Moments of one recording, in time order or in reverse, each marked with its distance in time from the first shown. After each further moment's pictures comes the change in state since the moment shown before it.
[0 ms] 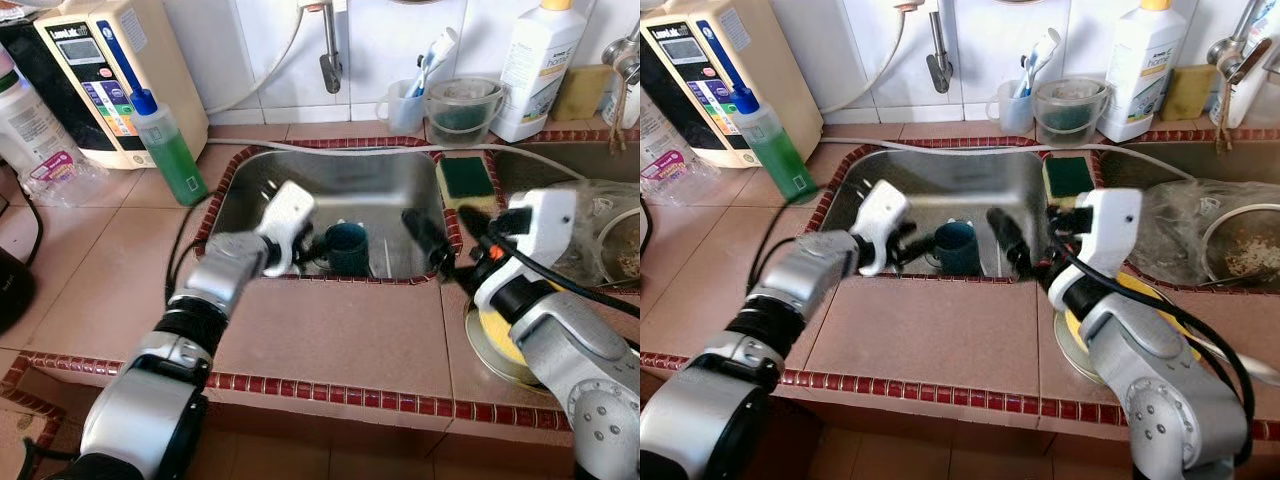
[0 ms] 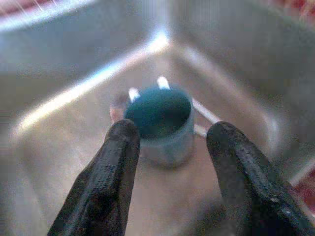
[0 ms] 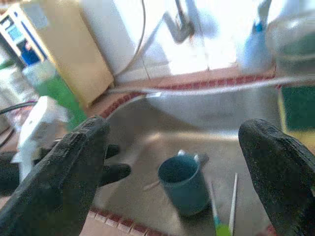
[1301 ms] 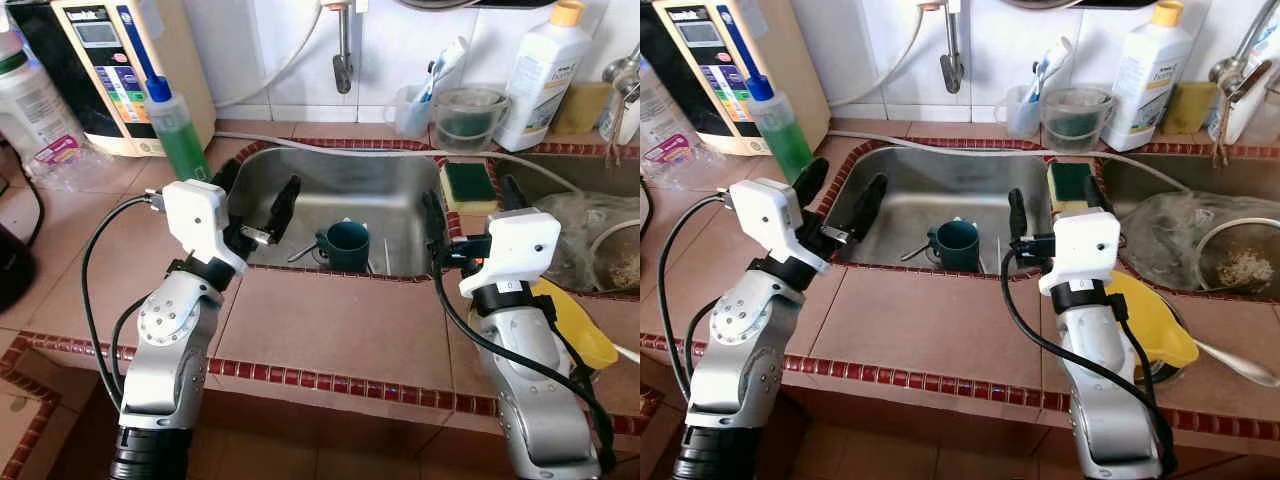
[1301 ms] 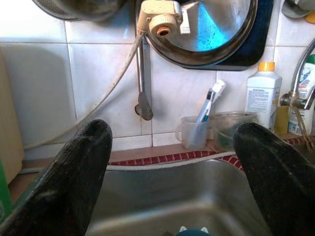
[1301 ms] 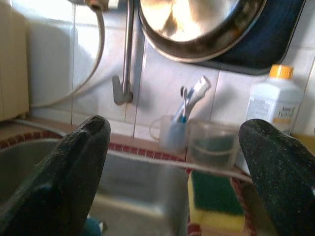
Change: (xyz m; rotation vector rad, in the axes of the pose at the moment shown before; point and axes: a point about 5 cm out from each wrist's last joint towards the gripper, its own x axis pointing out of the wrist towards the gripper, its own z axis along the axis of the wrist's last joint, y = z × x) left arm -0.096 -0.025 0.018 -0.083 -0.685 0.329; right arm 0.015 -0.003 -0.026 -0.455 -0.324 -0.254
